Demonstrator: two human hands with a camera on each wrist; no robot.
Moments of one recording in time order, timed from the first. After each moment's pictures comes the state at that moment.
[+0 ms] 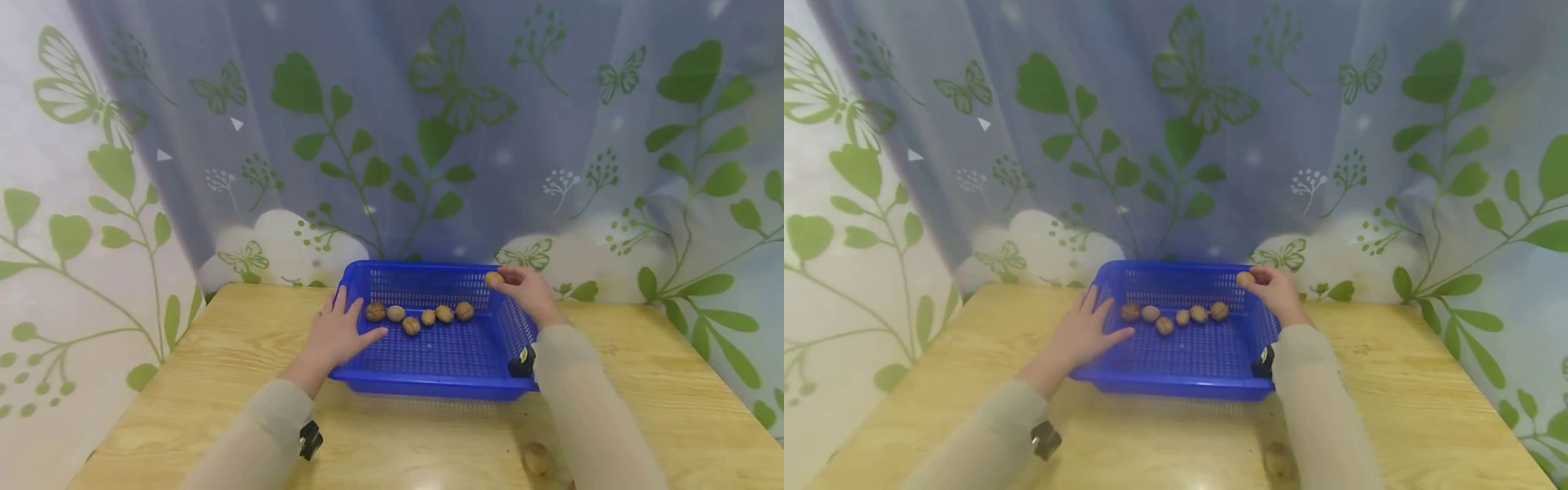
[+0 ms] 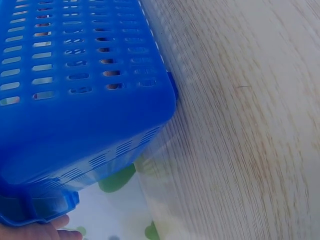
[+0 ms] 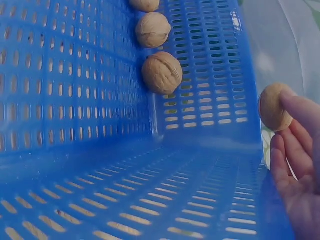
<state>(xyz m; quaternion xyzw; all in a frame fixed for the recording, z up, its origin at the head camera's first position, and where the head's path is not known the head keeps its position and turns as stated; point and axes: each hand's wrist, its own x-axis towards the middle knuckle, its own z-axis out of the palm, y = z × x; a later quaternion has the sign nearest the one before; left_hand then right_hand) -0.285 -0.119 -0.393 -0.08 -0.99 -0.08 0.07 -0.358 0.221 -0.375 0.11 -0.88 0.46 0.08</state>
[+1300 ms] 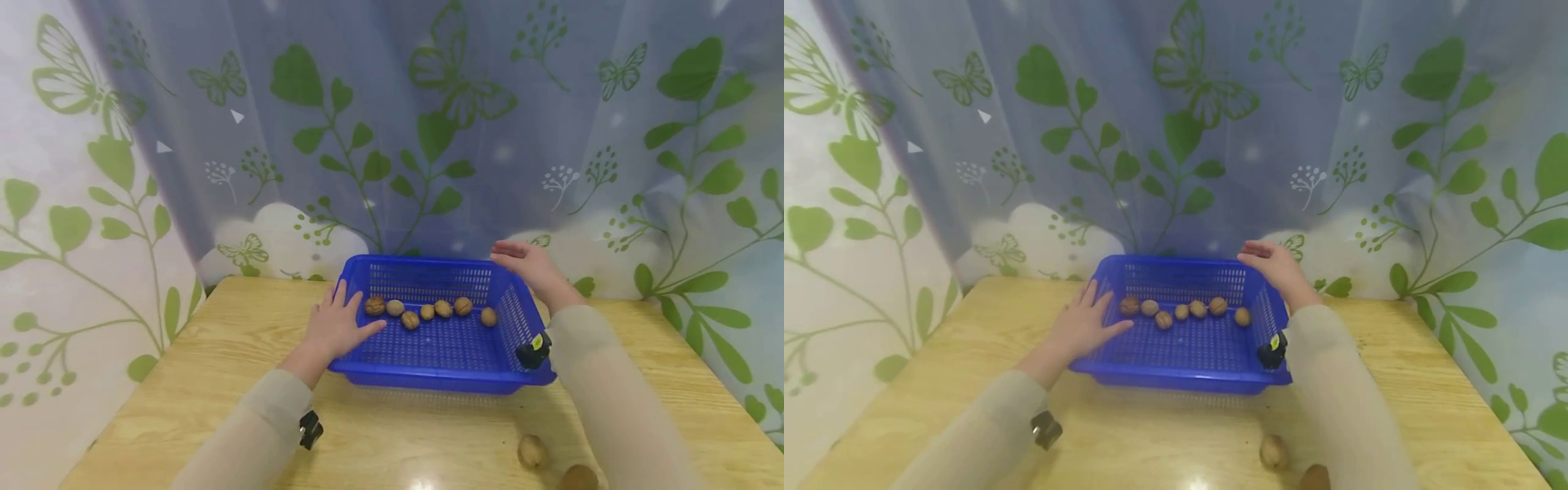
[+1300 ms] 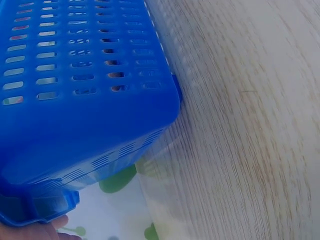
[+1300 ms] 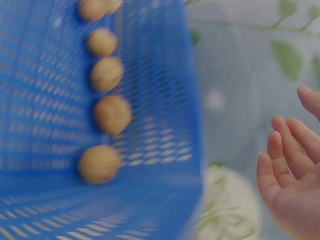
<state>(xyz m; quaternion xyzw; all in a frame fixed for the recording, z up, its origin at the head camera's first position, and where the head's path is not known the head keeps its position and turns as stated) -0.282 -0.121 -0.389 -0.08 -0.99 -0.09 0.05 -0.349 0.214 -0.326 0.14 -0.84 0.53 0.00</state>
